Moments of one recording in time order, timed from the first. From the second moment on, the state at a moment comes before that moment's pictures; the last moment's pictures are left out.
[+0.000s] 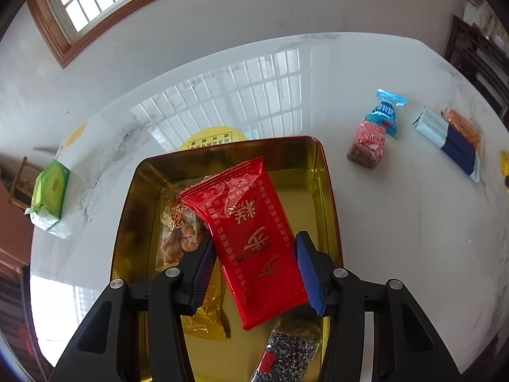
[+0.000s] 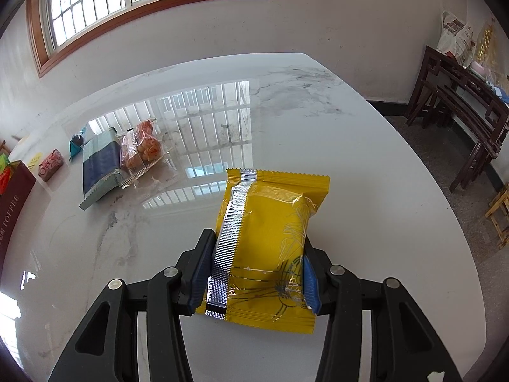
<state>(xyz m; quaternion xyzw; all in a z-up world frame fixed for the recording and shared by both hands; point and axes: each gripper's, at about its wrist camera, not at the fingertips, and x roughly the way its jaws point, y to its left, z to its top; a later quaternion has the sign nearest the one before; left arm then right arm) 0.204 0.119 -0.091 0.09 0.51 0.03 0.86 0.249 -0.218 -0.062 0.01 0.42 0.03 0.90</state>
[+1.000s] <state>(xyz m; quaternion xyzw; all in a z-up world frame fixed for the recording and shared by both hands) 0.101 0.115 -0.016 0.08 0.41 0.07 0.91 0.202 -0.195 -0.060 0.07 0.42 0.07 0.90</state>
